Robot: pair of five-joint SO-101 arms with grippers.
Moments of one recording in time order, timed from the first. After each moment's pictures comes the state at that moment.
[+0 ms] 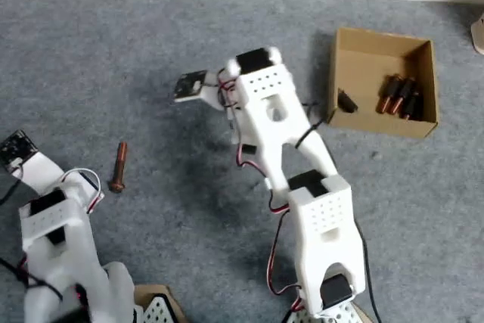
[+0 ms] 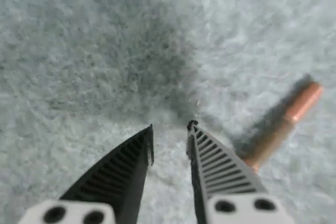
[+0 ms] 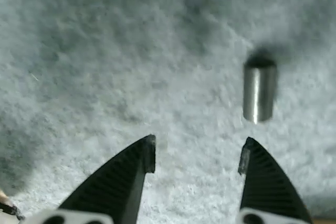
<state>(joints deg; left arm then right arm) -35.7 -32.3 70.4 35.5 21.4 -28.0 35.6 -37.1 100.0 60.4</state>
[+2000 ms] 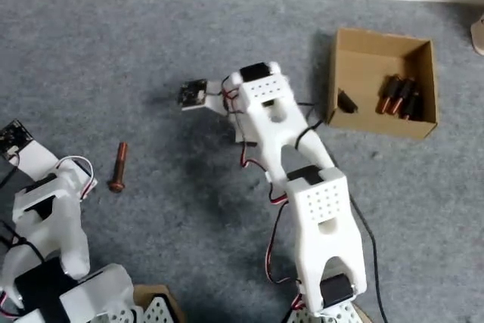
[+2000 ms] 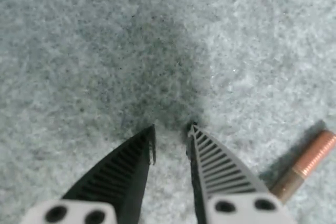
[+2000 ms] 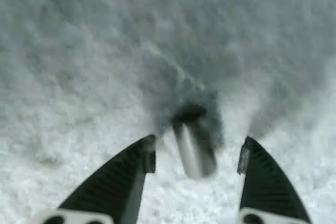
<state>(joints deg) -39.0 -10.8 60.8 24.5 21.4 -24.0 42.3 -32.3 80.5 69.0</state>
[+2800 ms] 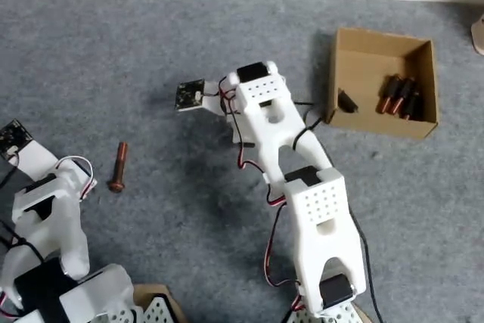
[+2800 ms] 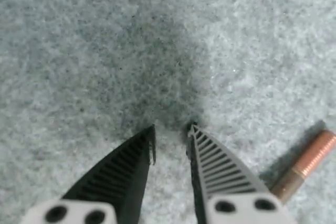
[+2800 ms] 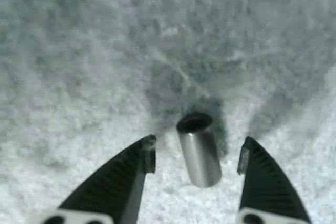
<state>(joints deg) -39.0 -10.8 60.8 24.5 21.4 -26.1 42.3 -31.3 80.9 69.0</state>
